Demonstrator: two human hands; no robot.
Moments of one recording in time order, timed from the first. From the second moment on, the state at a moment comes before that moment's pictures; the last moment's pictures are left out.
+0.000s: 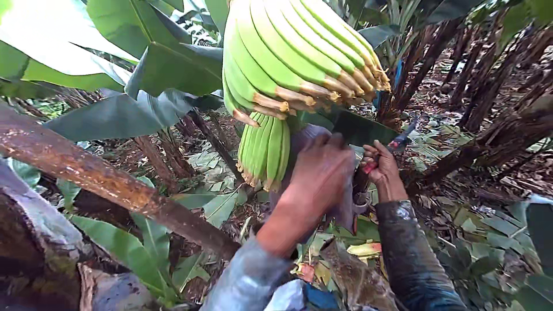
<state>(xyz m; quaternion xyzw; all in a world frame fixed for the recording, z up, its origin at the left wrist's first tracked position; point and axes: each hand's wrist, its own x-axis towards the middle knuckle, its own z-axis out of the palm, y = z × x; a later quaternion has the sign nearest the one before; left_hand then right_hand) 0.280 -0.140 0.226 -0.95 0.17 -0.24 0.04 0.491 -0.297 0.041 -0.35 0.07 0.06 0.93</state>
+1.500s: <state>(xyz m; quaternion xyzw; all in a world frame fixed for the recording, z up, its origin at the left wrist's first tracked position) 0.285 -0.118 0.212 -0.89 0.33 -0.30 0.09 0.508 -0.328 0.254 -0.64 -0.24 -0.06 0.73</state>
